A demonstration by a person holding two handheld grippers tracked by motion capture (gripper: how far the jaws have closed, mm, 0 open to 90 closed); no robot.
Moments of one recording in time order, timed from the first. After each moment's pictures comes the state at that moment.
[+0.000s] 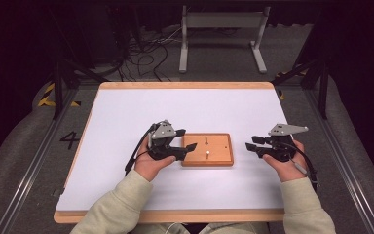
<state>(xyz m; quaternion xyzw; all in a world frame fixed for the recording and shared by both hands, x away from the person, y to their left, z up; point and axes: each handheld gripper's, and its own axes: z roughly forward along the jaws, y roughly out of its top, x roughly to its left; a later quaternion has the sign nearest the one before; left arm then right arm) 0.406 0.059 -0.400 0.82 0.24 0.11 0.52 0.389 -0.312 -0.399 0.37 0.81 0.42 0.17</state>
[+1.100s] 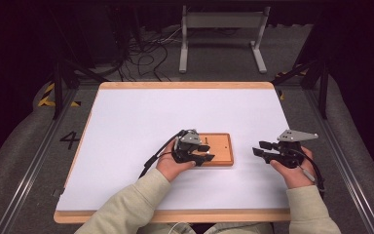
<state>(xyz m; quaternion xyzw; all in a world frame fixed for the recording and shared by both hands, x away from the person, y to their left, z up) 0.425 0.004 -0.447 0.87 0.17 0.03 0.47 0.373 -0.331 -0.407 0.39 0.80 0.42 0.18</state>
